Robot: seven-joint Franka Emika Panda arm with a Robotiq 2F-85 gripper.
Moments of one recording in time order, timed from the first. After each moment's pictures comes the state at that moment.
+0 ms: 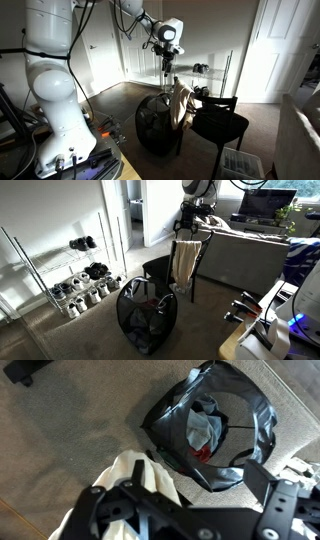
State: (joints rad) arm 0.06 0.34 -0.03 -1.85 0.28 2.07 0.45
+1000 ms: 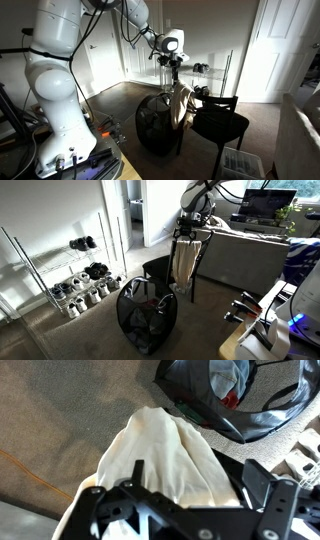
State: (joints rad) arm 0.09 0.46 -0.09 -1.85 0.16 2.33 0.64
